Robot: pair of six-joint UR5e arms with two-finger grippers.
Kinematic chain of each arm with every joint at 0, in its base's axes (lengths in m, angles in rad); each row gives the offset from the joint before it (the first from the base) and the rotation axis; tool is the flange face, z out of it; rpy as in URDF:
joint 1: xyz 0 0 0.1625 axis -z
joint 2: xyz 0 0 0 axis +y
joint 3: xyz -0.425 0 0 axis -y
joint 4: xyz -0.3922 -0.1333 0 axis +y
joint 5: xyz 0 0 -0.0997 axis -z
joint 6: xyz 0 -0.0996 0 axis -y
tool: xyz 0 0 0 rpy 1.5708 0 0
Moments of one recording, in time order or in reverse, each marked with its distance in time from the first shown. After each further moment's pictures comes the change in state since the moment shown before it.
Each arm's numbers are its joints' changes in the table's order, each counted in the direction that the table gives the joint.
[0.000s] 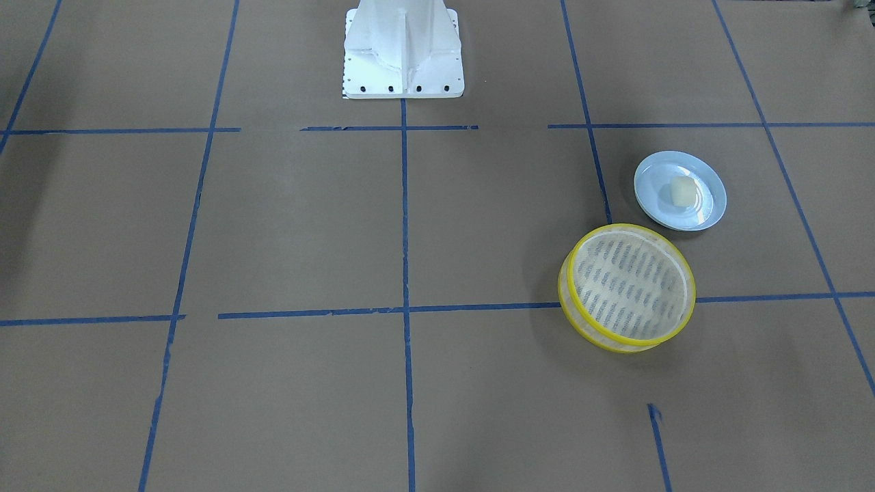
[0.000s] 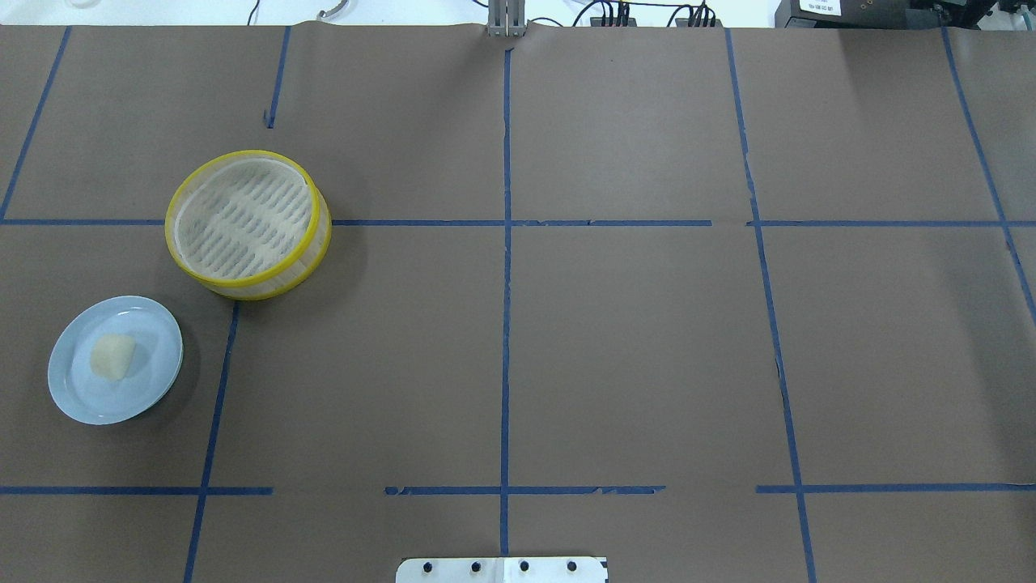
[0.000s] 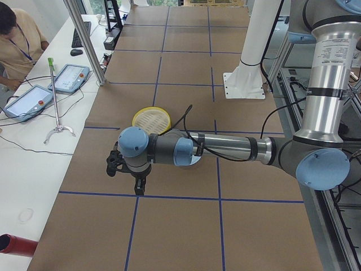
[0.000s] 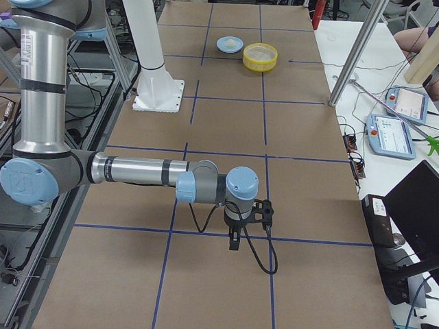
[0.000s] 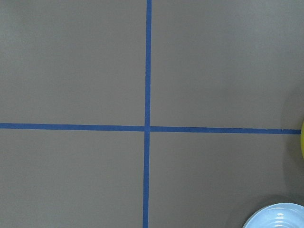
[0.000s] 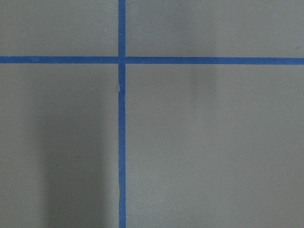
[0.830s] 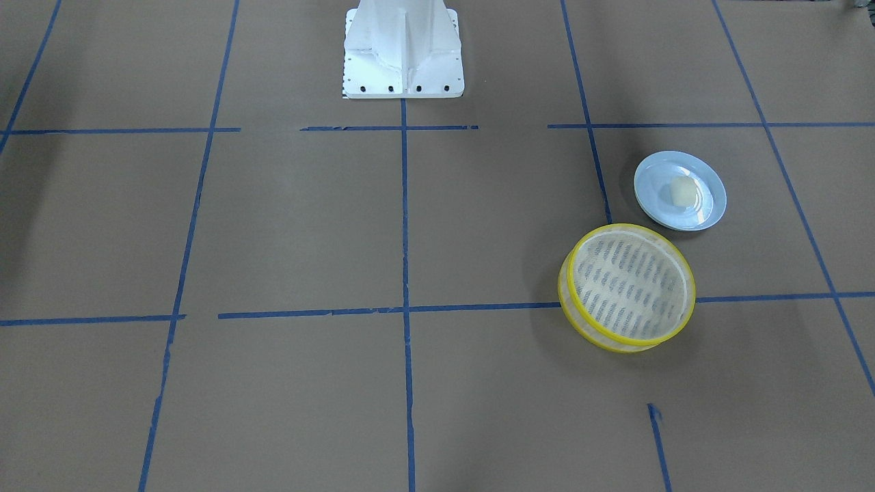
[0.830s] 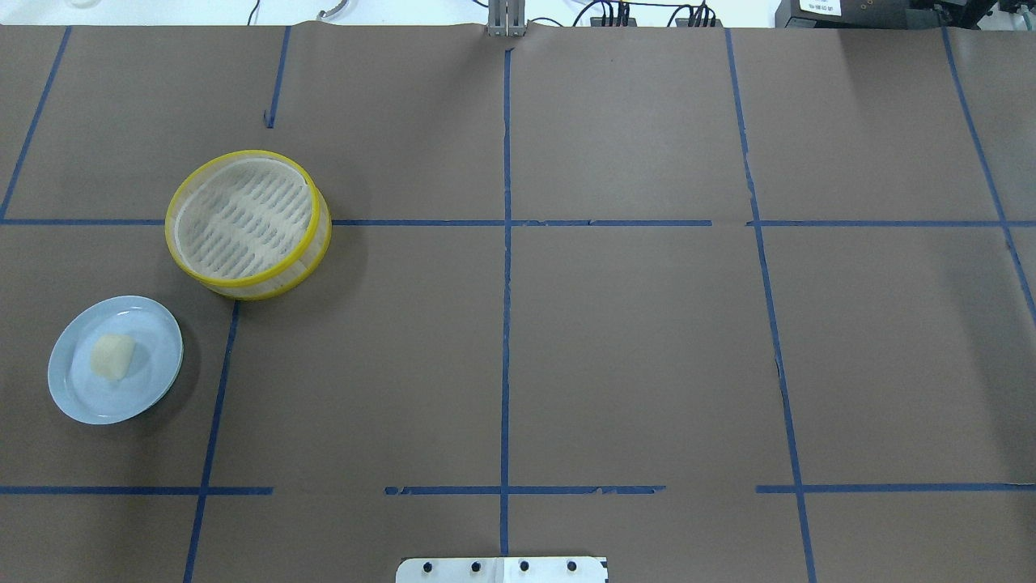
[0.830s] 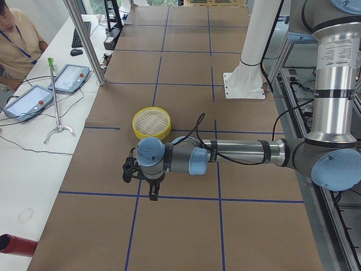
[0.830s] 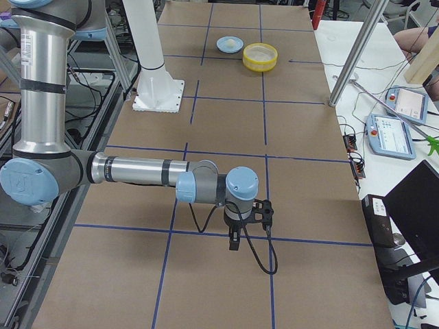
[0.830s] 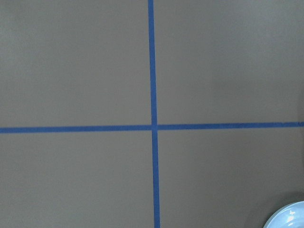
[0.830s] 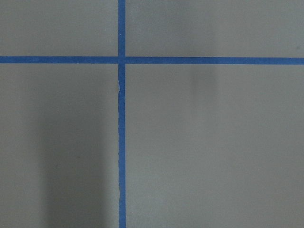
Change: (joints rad) left arm -0.038 -0.134 -0.071 0.083 -0.034 -0.001; right arm 0.000 0.000 0.000 0.000 0.000 0.000
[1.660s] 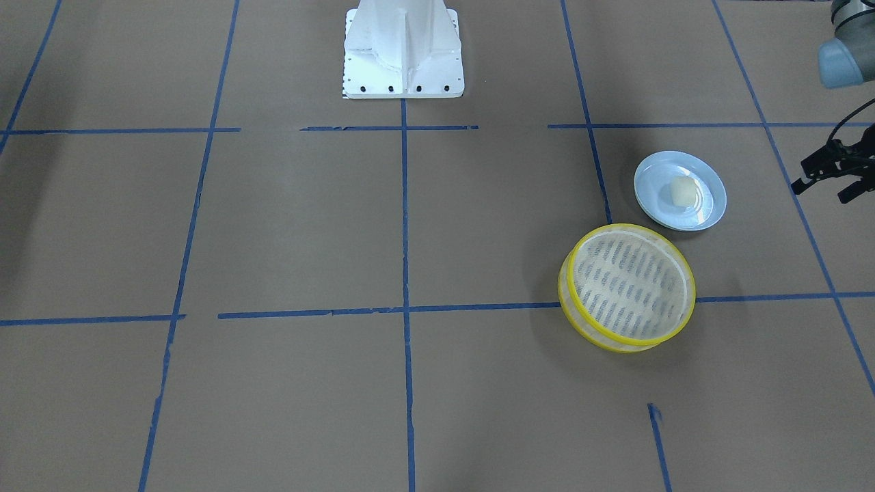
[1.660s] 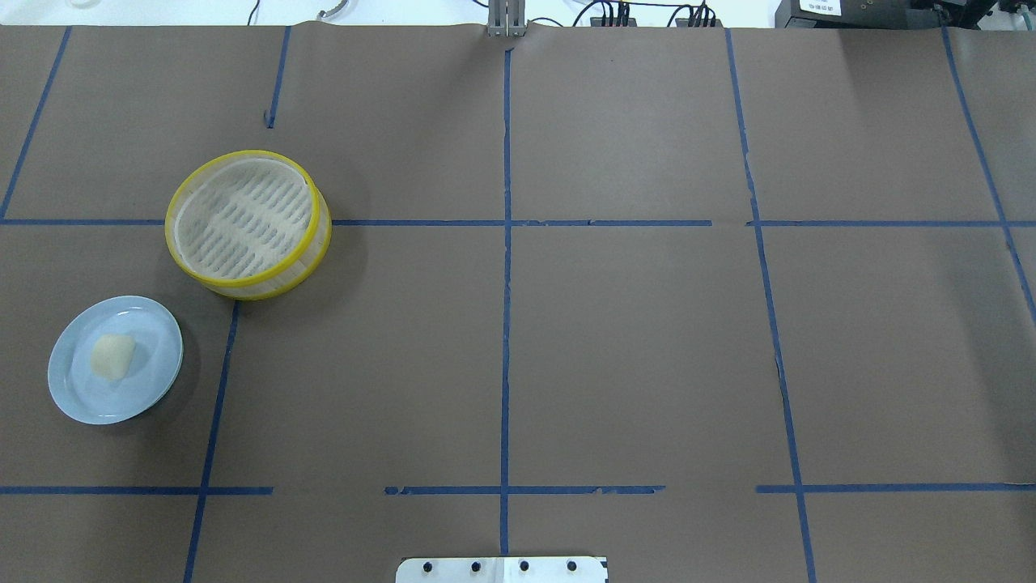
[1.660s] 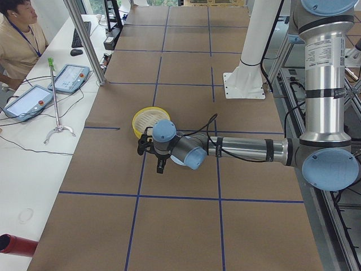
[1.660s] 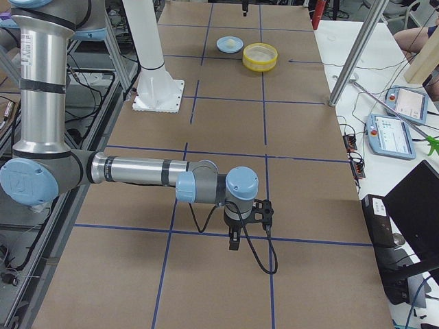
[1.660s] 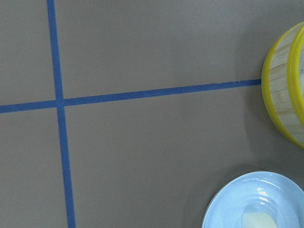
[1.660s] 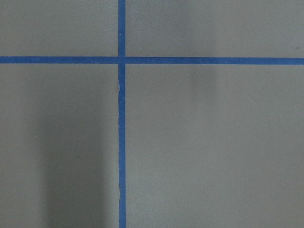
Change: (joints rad) left arm -0.330 -0.067 -0.042 0.489 0.081 -0.475; right arm 0.000 0.000 0.000 0.000 0.000 0.000
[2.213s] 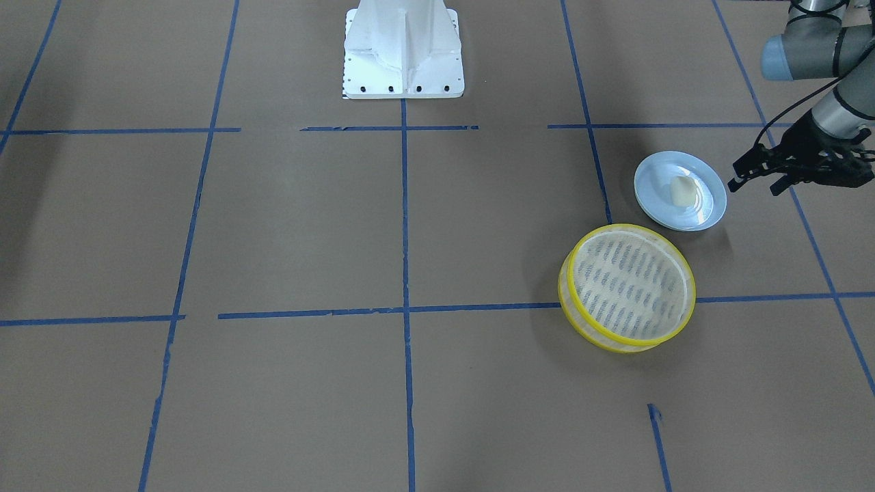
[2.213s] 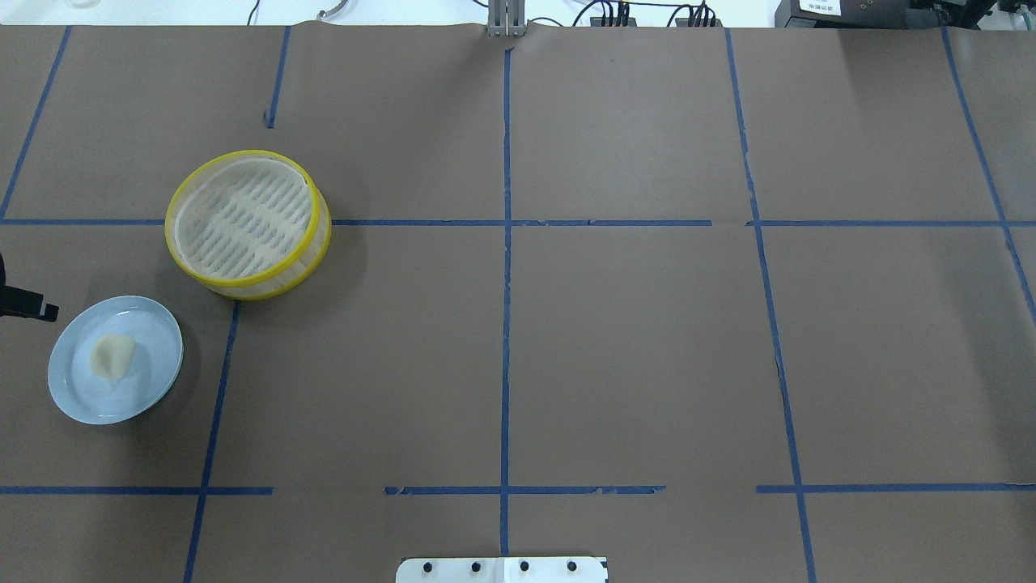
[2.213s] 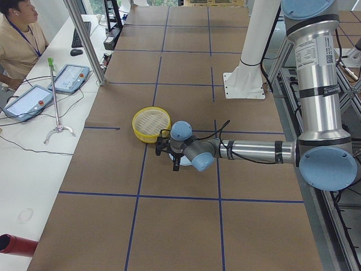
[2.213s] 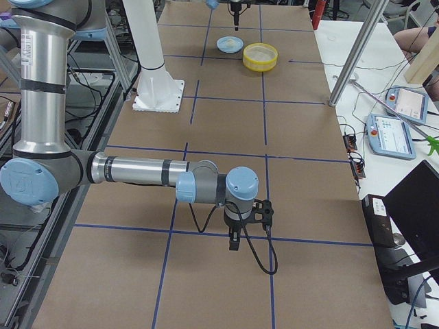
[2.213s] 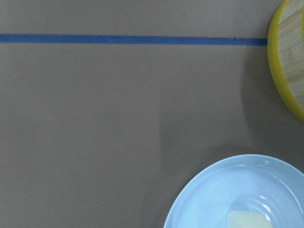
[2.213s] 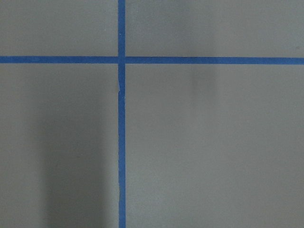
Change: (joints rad) left arm -0.266 -0.064 -0.013 0.192 0.177 -0.363; right arm 0.000 0.001 0.000 0.000 0.000 0.000
